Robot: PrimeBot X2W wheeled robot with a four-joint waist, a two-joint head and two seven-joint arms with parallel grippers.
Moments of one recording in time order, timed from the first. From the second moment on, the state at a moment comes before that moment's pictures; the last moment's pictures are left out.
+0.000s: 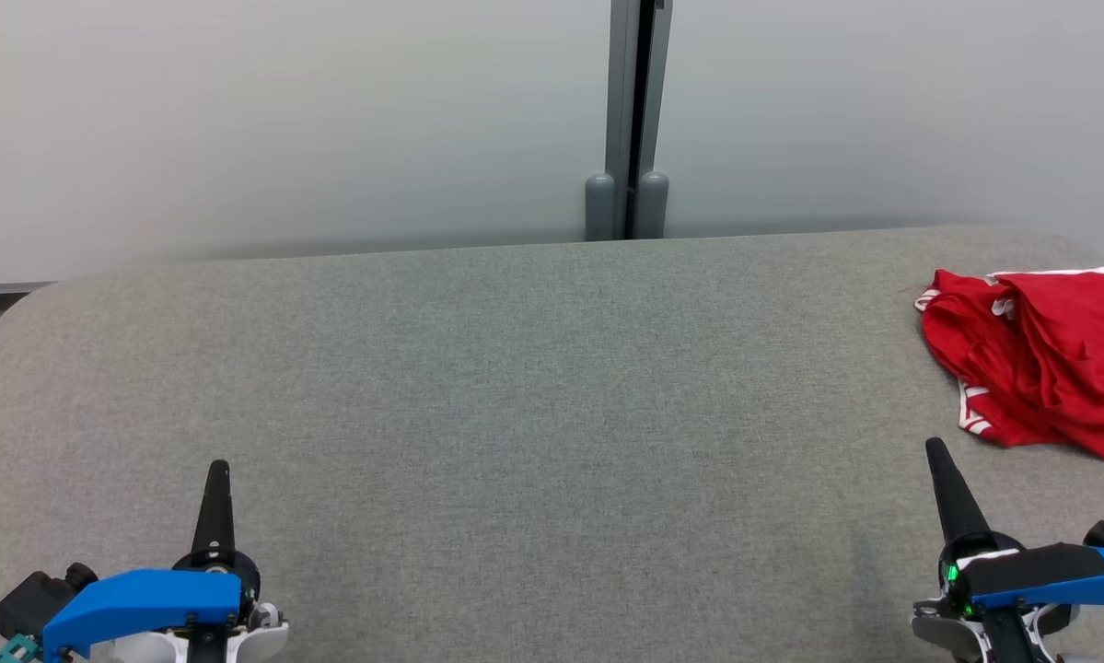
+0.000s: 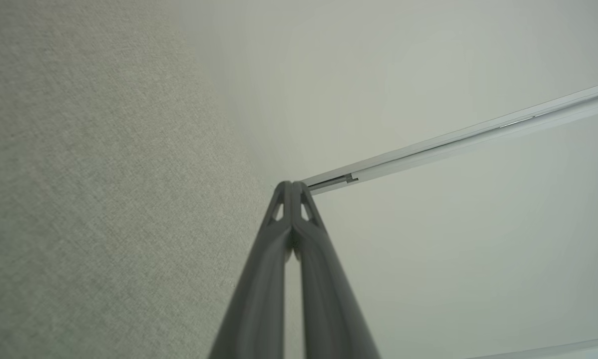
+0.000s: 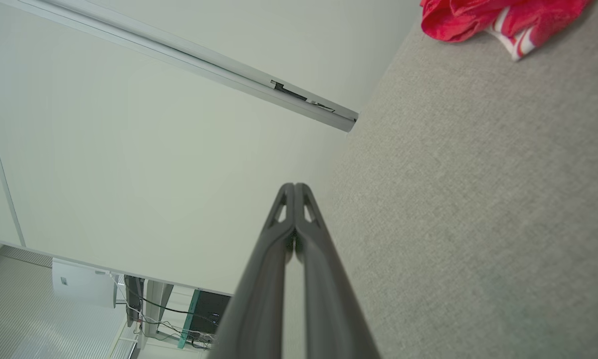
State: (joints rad) left arm -0.06 0.05 0.09 0.26 -1.23 -0.10 0.02; right arm -0.10 -0.07 -0.07 0.28 1.24 0.13 0.02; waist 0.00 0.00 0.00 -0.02
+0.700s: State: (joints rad) left arm -0.08 0.05 0.10 0.26 -1.42 -0.12 0.07; right arm -0.10 -0.06 -0.09 0.26 1.42 0.13 0.07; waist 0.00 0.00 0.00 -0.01
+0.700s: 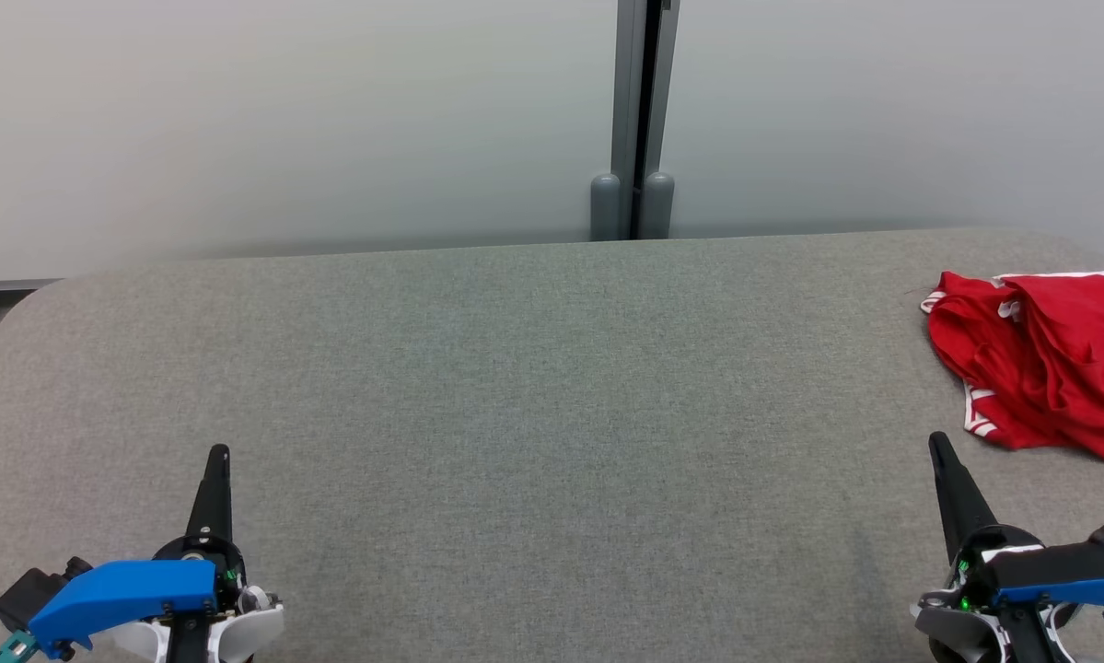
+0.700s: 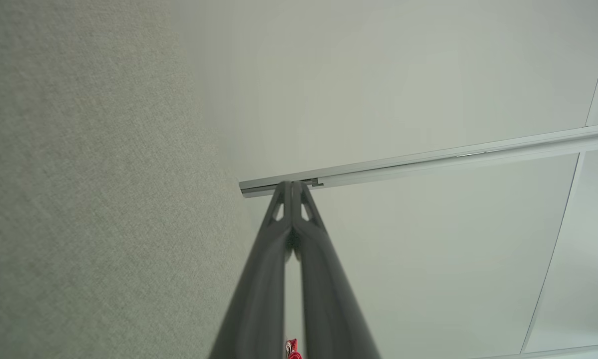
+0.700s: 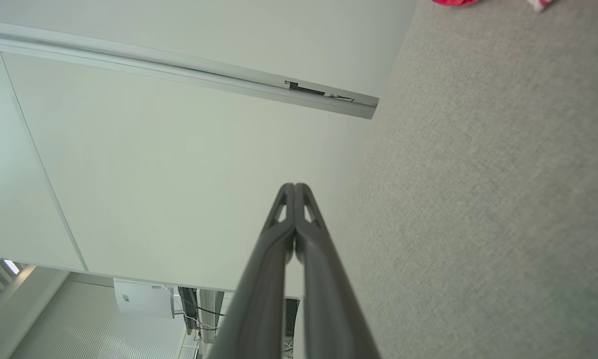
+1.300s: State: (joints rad) left arm -0.10 0.05 0.11 0.25 -1.55 -0.12 0.10; right arm -0.10 -0.05 -0.11 0.25 1.55 0.13 0.10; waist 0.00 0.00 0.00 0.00
